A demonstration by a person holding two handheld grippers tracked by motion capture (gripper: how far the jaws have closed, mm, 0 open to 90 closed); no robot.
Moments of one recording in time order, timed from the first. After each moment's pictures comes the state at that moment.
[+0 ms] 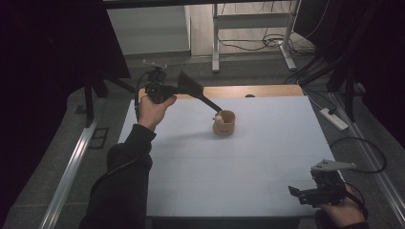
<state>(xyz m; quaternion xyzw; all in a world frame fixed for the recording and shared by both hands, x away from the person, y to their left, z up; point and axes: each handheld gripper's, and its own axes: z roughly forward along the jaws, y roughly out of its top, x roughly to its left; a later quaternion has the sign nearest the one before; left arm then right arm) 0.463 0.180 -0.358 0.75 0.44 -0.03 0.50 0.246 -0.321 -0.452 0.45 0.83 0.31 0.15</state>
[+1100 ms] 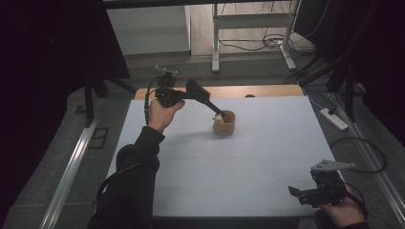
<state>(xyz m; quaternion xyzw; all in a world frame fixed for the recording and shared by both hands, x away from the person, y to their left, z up) 0.474 0.158 -0.381 0.76 0.43 -0.04 0.48 0.246 -0.321 -0.452 0.44 0.83 0.31 0.15</state>
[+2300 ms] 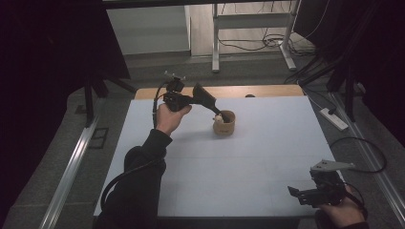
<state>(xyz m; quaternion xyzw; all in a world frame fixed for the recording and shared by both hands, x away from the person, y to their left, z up) 0.482 0.138 -0.406 0.77 0.43 -0.06 0.47 0.246 -0.320 -0.452 0.44 0.83 0.31 0.15</state>
